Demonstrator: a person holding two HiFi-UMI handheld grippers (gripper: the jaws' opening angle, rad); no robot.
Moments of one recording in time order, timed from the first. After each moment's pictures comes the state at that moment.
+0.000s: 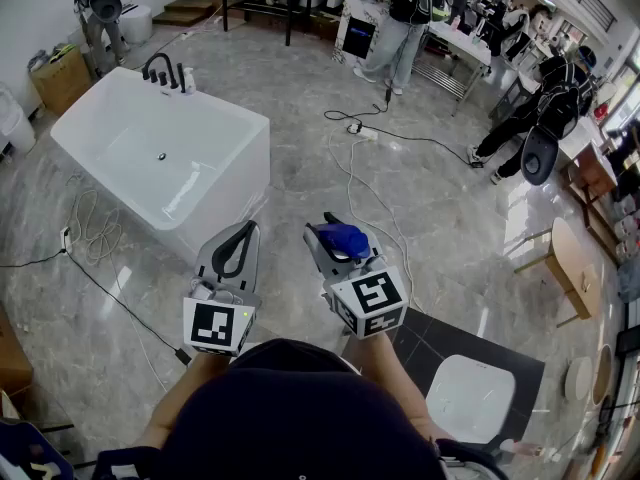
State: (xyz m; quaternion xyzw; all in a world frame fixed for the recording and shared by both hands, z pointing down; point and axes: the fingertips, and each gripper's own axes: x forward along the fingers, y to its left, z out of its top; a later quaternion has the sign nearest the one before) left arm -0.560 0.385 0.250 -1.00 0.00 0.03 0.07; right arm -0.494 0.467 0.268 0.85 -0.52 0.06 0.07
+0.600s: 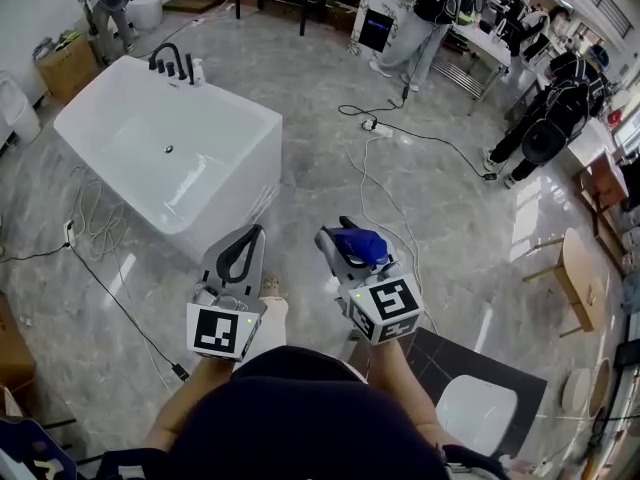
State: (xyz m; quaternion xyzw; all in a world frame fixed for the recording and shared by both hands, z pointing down) left arm -0.507 0.346 0.255 -1.00 0.00 0.03 0.05; right arm -0.435 0.435 0.284 0.85 -0.52 0.07 0.05
